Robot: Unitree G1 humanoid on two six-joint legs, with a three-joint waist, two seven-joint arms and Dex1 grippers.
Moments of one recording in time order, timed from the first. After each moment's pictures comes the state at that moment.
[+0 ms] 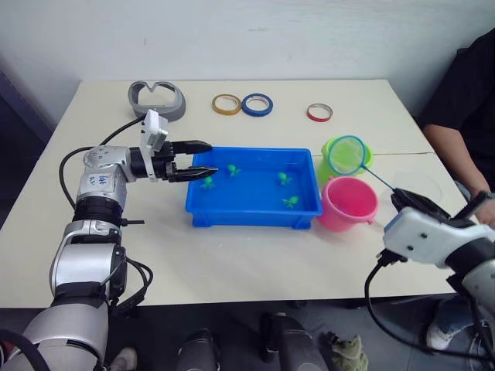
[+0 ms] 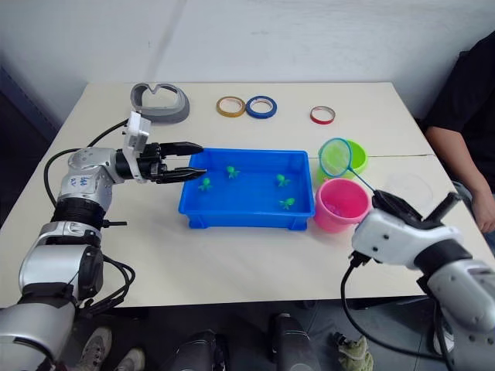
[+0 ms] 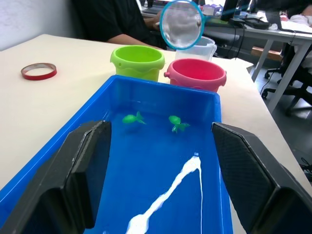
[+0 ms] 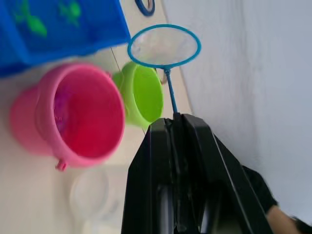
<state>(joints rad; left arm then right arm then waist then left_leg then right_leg) -1.04 0.57 0.07 0.96 -0.27 -0.02 -1.41 0.12 -0.90 -0.37 -0.96 -0.22 0.54 0.63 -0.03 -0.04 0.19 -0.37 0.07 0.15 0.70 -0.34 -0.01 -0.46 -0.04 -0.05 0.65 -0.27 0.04</state>
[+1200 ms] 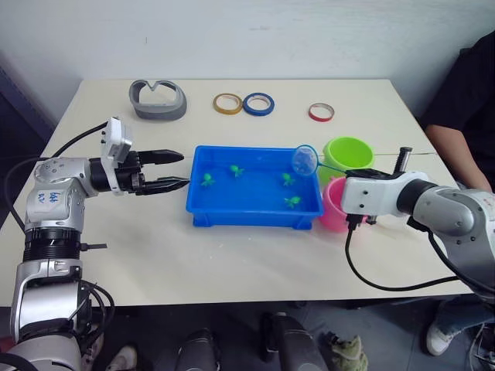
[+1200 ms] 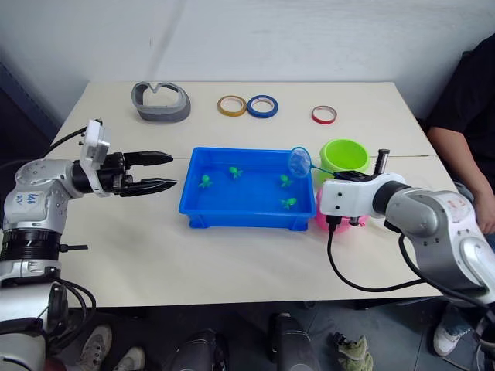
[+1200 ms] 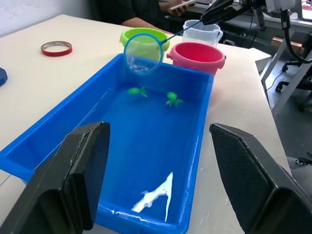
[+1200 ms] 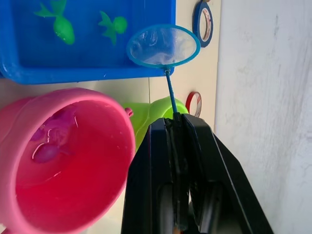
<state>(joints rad) -0.74 0.72 0.15 0.43 -0.38 0.28 -1.34 -0.40 -1.04 0.17 -0.46 -0.40 0.32 0.73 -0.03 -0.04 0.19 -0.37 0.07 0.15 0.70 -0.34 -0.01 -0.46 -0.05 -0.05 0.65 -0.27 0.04</state>
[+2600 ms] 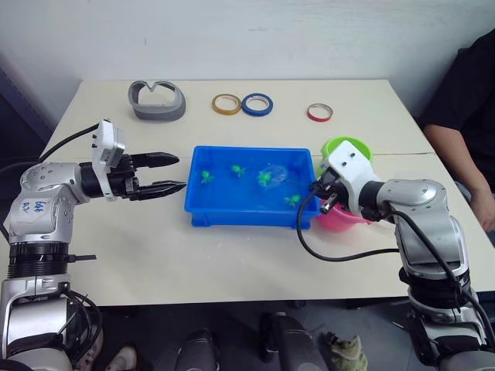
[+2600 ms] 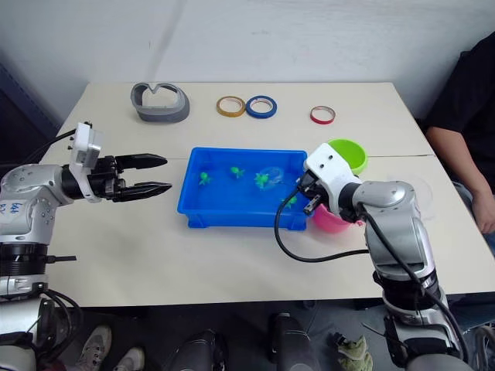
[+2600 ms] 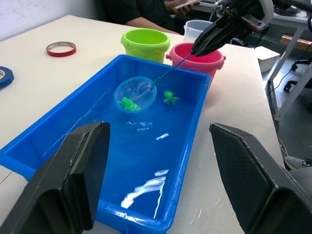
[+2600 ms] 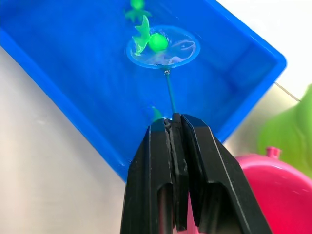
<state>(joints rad) -0.64 0.76 0.17 0.25 -0.43 0.36 -1.28 -0.64 -0.51 0.04 -0.49 -0.11 1.30 0.93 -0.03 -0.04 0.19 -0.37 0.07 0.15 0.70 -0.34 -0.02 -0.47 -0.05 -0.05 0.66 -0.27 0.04</state>
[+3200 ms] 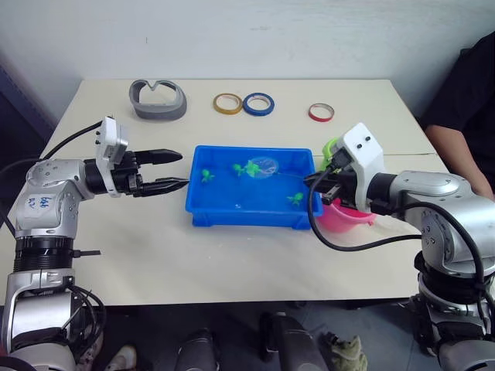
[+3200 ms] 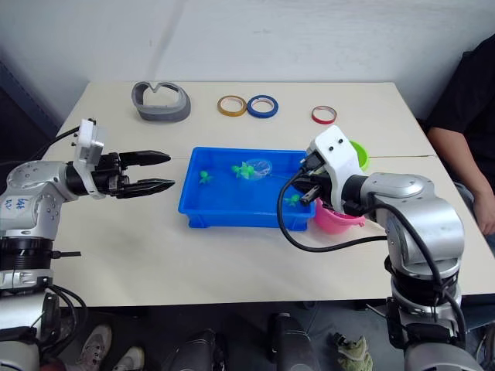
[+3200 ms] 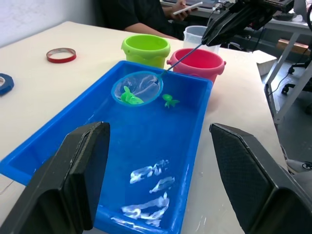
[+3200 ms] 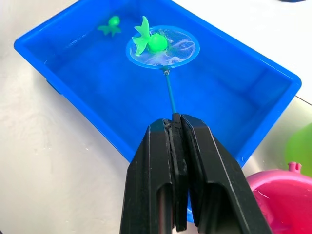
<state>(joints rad) -0.70 0.75 0.15 0.33 -0.43 0.32 -1.29 -0.70 -0.54 -0.09 -0.60 0.20 1.48 0.78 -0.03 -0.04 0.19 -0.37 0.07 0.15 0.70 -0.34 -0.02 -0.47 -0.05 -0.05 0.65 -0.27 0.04</state>
